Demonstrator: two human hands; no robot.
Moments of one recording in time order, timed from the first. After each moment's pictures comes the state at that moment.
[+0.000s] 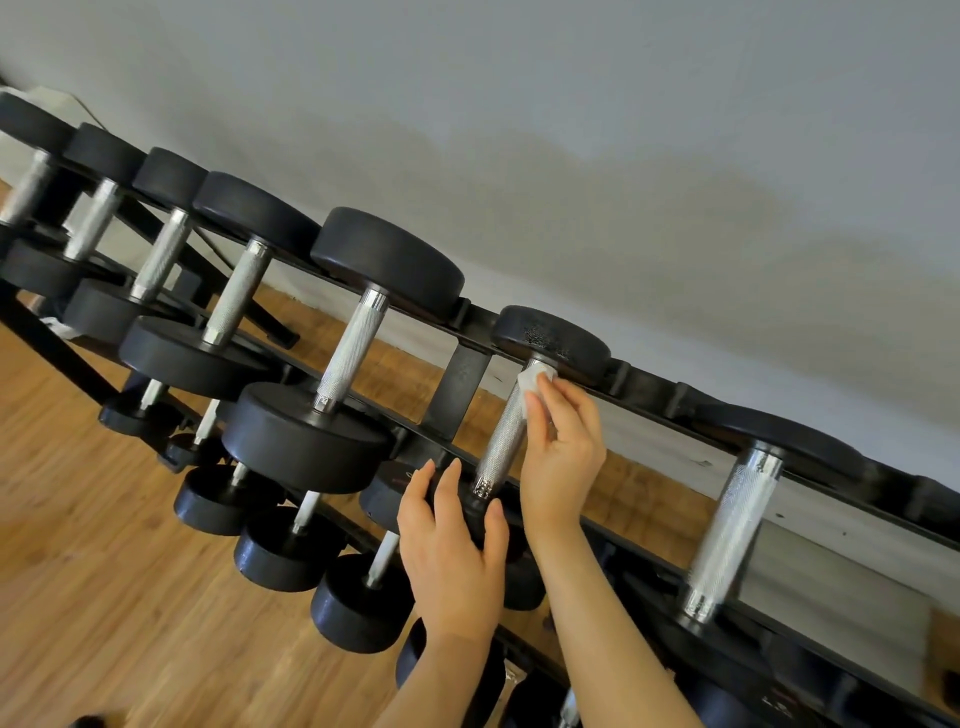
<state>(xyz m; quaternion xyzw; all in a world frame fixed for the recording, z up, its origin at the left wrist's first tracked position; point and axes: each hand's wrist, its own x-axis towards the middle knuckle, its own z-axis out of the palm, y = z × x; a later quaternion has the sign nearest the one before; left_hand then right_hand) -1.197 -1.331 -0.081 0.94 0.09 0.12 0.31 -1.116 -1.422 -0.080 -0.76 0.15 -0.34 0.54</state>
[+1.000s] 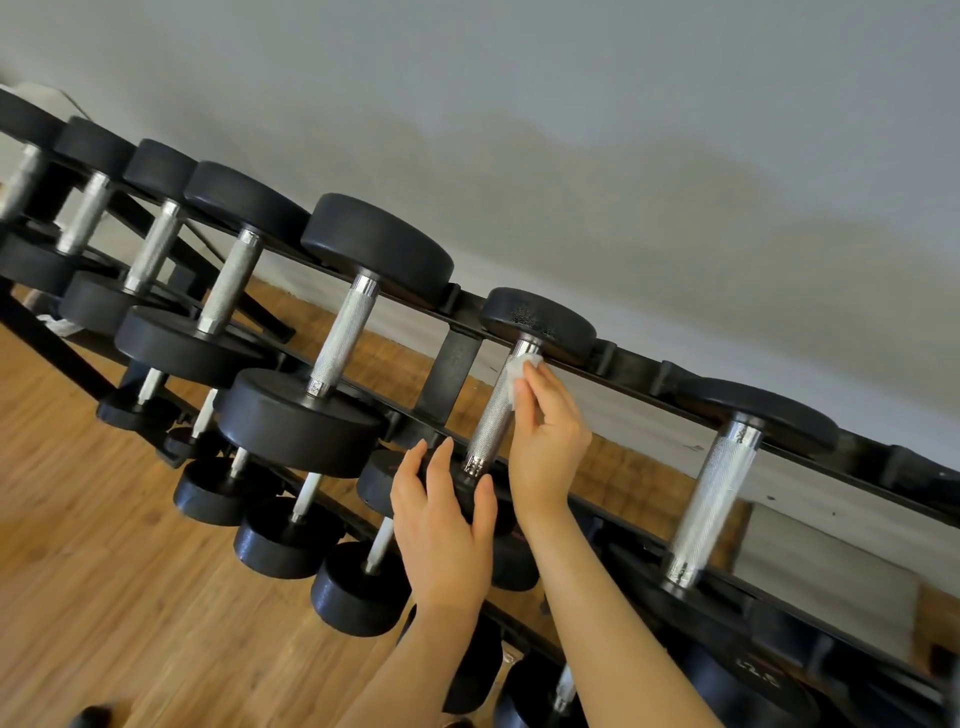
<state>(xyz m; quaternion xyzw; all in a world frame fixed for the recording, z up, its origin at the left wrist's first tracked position) -1.199 -1.330 -0.074 0.94 0.09 0.10 0.32 -1.120 -1.420 -0.082 -0.76 0.15 -0.32 0.54</state>
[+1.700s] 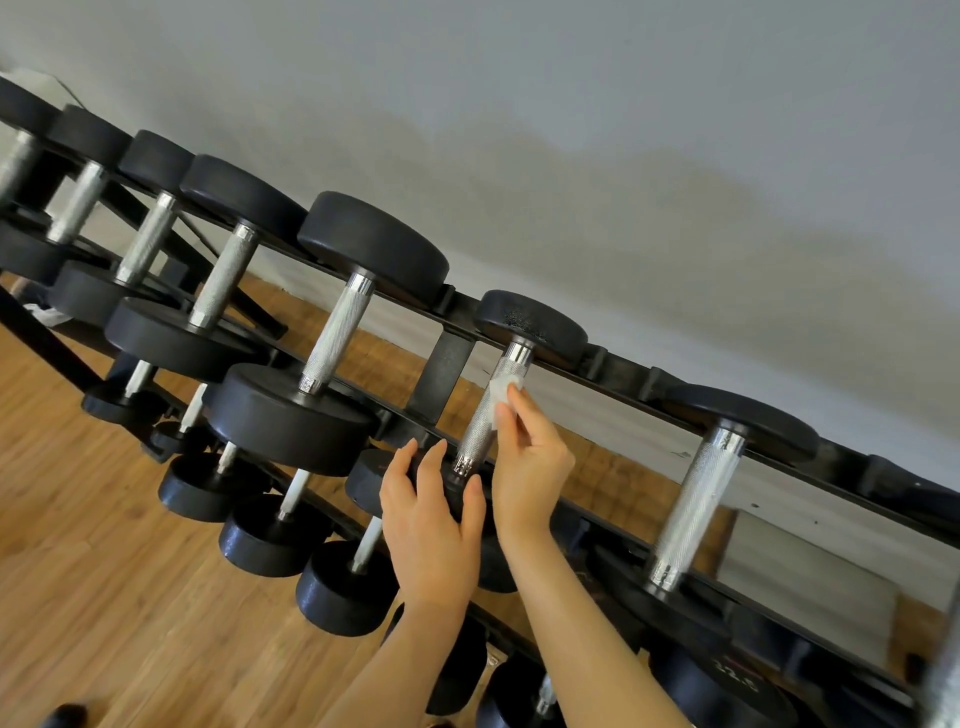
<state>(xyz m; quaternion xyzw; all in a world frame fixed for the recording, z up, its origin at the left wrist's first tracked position) -1.199 -1.331 -0.076 0.93 0.10 0.11 0.33 -1.141 -1.412 -0.084 -0.72 0.17 -0.29 0.62</state>
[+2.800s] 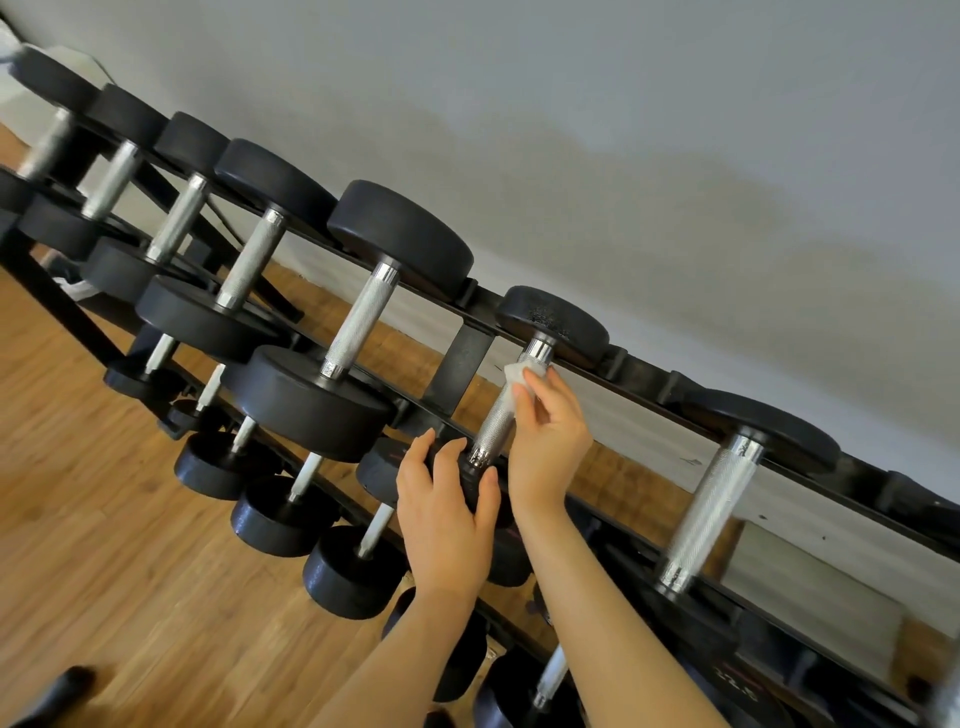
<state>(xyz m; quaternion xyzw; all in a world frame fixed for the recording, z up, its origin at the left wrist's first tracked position) -1.200 -1.332 -0.076 0.93 0.10 0.10 0.33 -1.126 -1.415 -0.078 -0.73 0.15 -0.30 0.59</state>
